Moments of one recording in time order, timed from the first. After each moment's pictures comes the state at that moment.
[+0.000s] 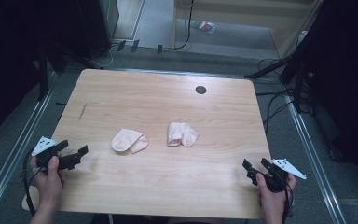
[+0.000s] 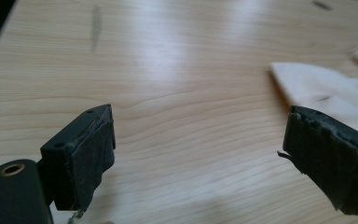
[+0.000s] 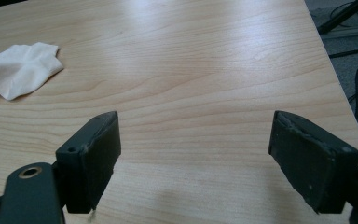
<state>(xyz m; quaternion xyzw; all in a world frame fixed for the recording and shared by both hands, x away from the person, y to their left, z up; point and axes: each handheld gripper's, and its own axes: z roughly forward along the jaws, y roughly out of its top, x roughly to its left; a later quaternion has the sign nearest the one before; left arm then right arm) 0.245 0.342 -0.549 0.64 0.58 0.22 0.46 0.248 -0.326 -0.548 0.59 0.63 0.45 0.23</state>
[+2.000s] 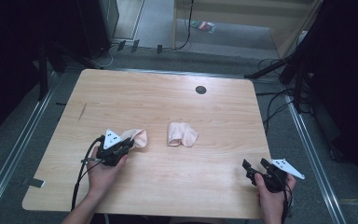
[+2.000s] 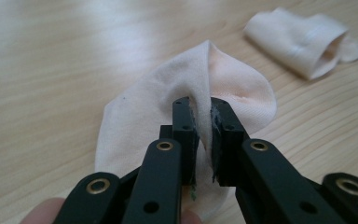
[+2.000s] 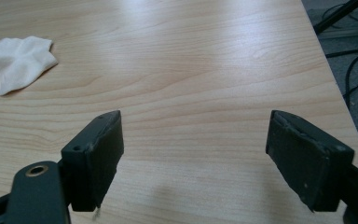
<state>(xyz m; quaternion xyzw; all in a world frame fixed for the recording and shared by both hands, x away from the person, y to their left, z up) 0.277 0.188 -0.532 0.74 0.46 0.23 0.43 0.246 -0.323 -0.547 0.59 0.64 0.44 0.24</state>
